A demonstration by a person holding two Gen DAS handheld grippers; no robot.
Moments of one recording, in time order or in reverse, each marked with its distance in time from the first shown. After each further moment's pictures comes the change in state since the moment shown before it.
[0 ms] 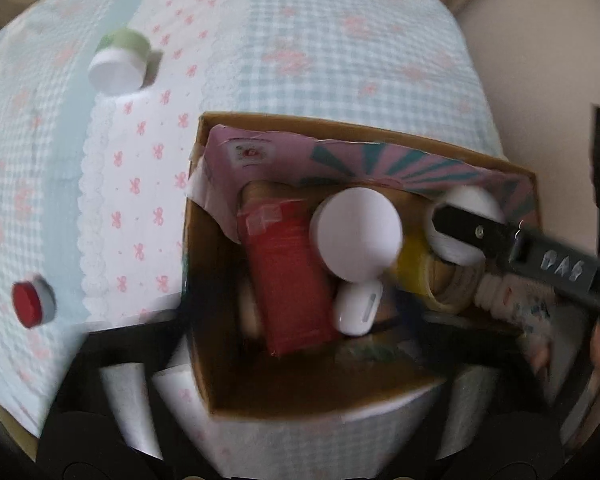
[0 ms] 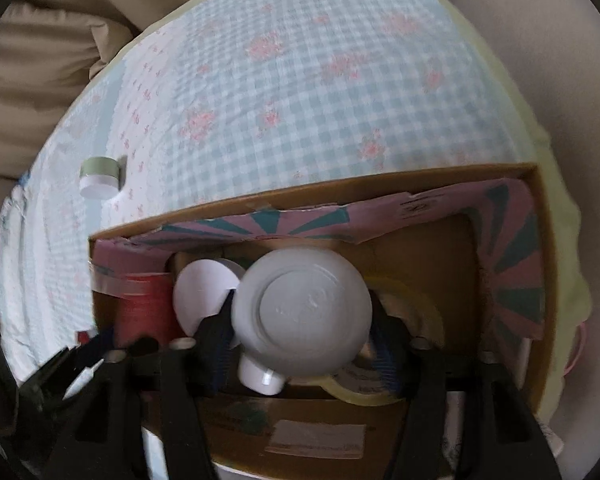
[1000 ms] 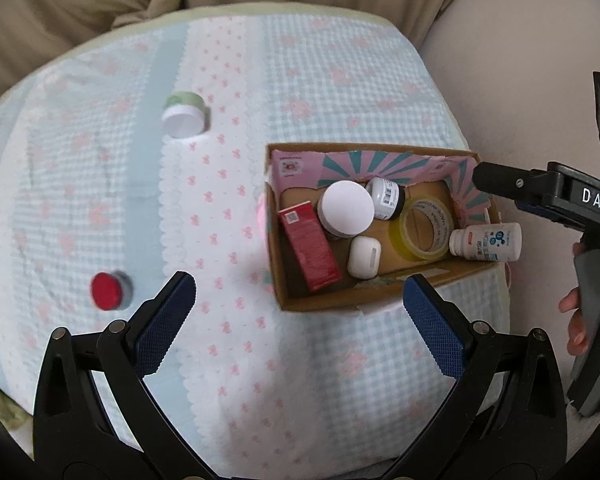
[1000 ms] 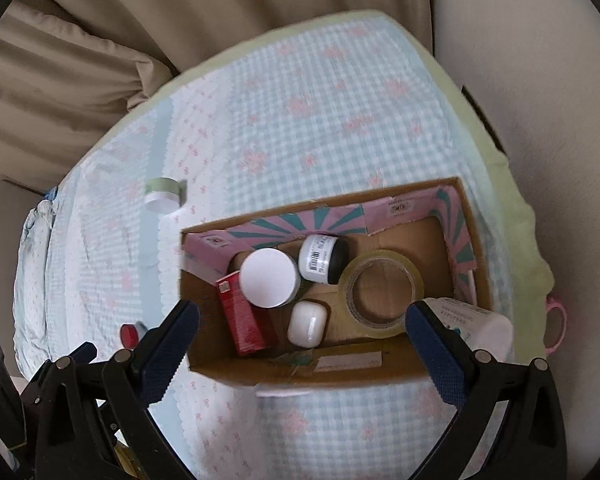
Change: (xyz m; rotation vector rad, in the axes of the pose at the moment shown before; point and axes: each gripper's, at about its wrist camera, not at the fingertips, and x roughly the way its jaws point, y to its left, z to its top) left arm -0.130 0.012 -0.064 0.095 -0.157 0.089; right arm -0.116 0.041 -0.055 -0.022 -0.177 0.011
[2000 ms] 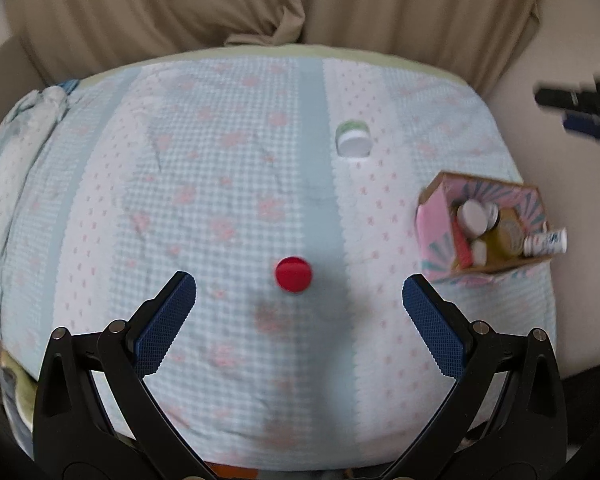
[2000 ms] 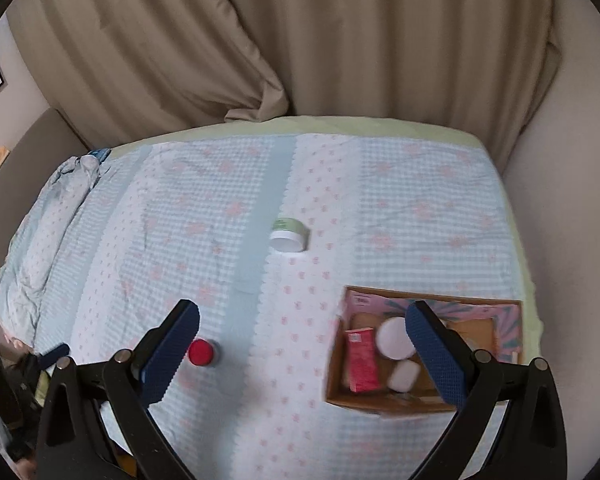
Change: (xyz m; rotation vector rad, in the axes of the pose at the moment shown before) left arm -0.104 0.225 -0.059 -0.086 -0.137 0.120; right arm -0.058 0.230 -0.014 -0.336 -0.197 -0.014
